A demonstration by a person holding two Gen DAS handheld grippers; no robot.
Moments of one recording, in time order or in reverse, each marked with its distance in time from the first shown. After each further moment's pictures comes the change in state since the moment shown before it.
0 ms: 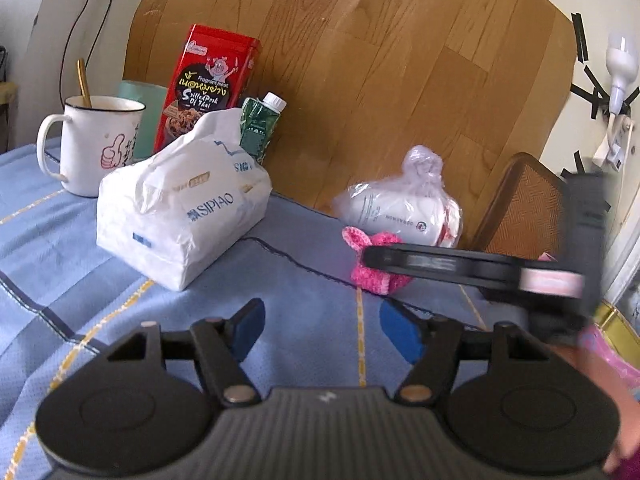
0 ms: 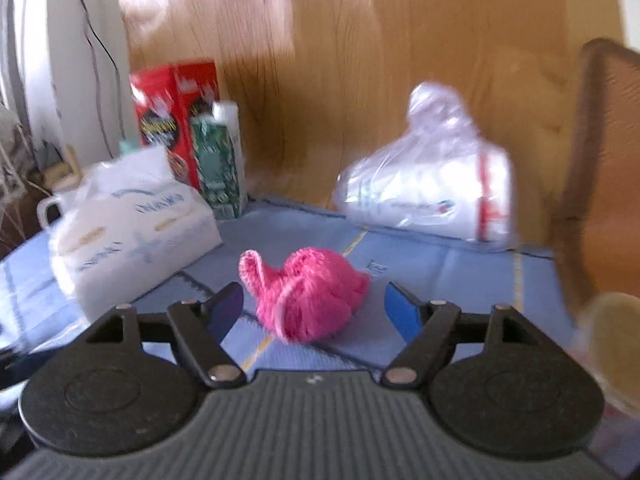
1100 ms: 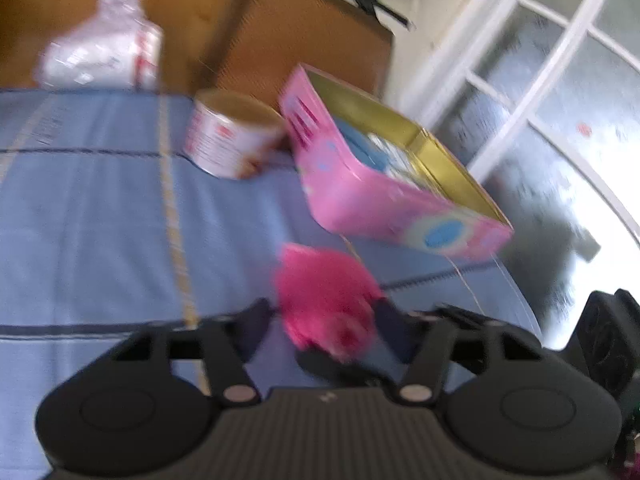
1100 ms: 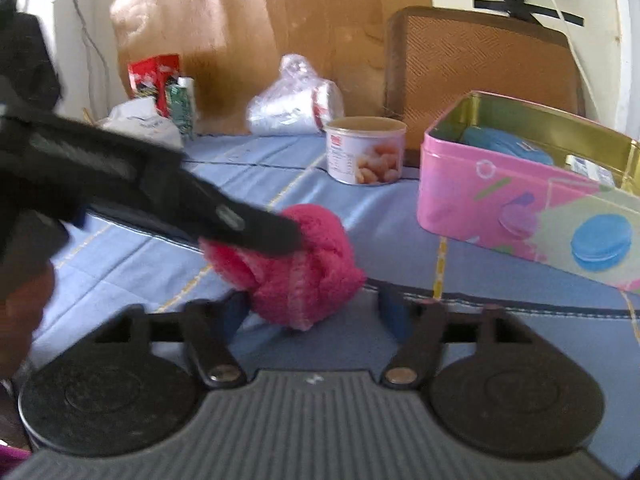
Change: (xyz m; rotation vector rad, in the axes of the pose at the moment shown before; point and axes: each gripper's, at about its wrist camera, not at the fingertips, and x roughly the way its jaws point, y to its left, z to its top) left arm 0.016 -0.182 -0.073 0.237 0.489 -0.513; right arm -0.222 -0.077 -0.153 0.054 -0.033 -0.096
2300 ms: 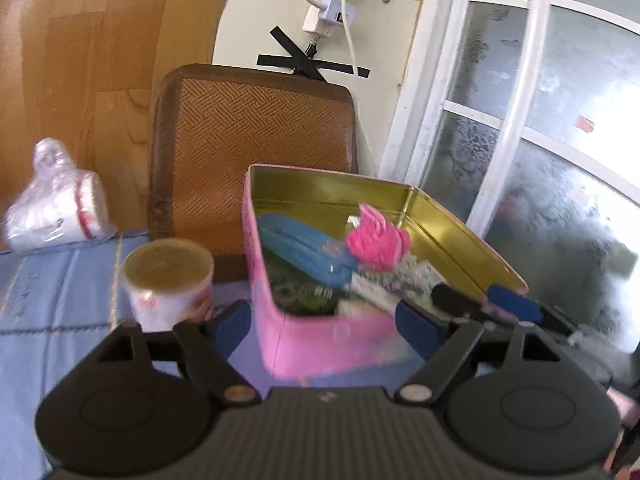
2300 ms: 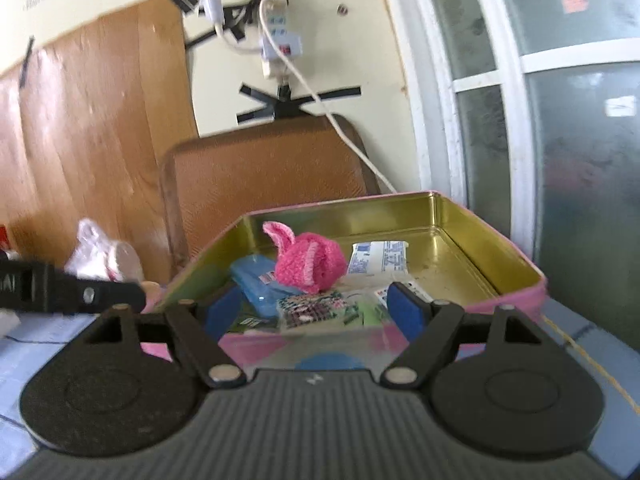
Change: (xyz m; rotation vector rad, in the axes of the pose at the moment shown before) left arm 0.018 -0.090 0.057 0.230 -0.194 0.161; right arm -0.059 -0.096 0.017 0.297 -0.351 -0.452
